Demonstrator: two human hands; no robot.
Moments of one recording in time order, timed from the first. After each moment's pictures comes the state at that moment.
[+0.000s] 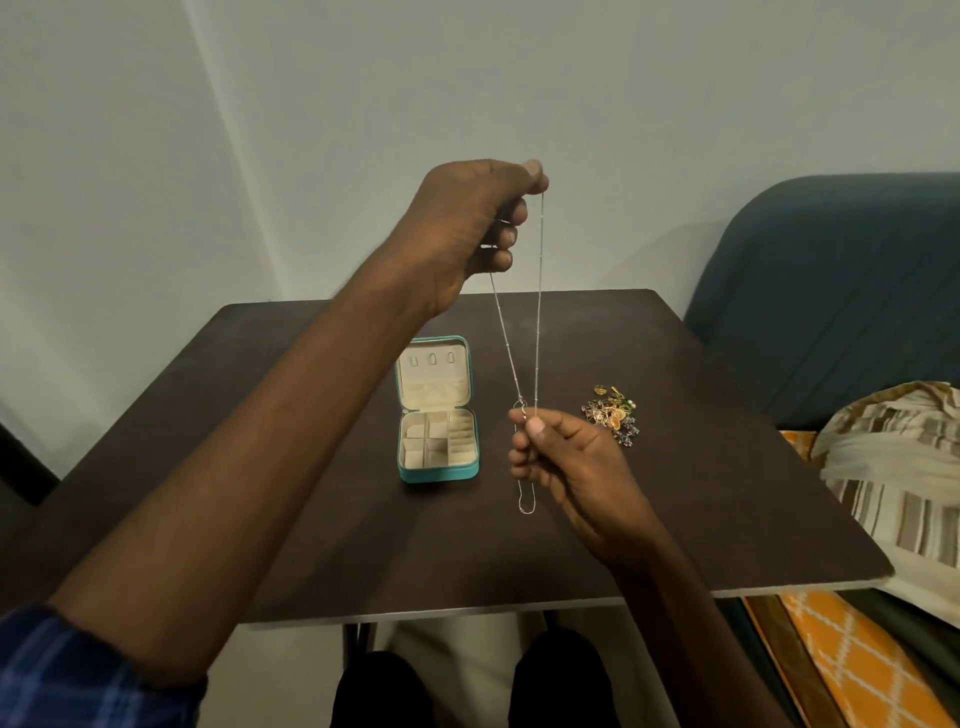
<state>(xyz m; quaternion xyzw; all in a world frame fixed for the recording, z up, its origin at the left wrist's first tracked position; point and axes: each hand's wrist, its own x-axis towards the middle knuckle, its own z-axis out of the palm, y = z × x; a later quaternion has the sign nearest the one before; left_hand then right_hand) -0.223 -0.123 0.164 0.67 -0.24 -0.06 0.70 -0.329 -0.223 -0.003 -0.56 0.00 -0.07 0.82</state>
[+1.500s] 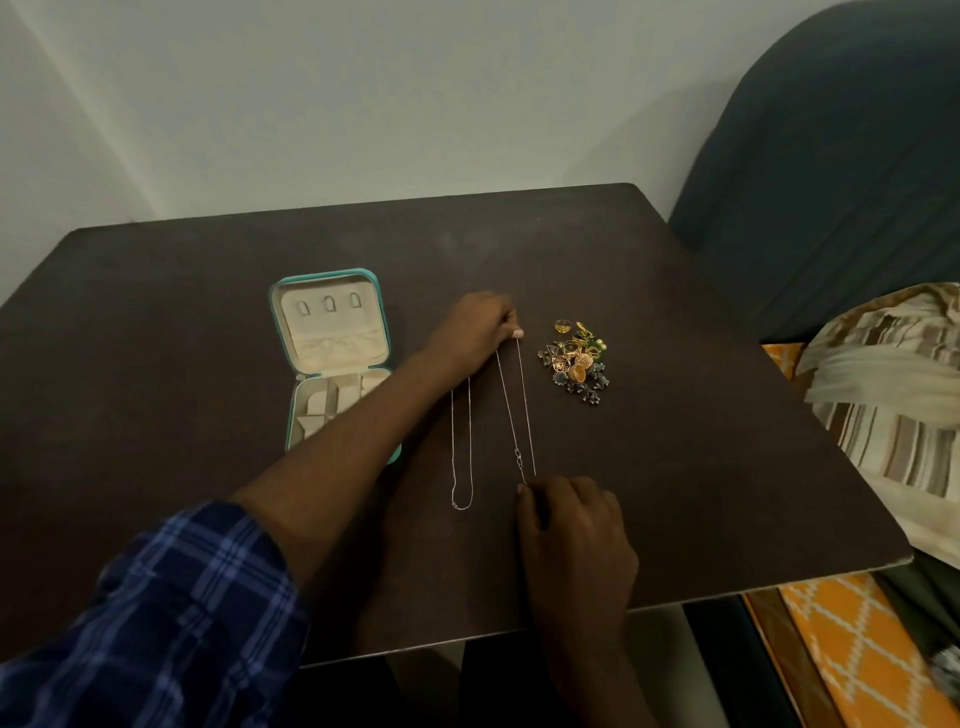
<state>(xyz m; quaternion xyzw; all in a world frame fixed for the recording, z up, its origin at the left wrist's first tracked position) -0.094 -0.244 -0.084 0.89 -0.39 -0.03 0.24 -0.337 -0.247 -0.104 -0.91 0.28 -0.23 0.20</state>
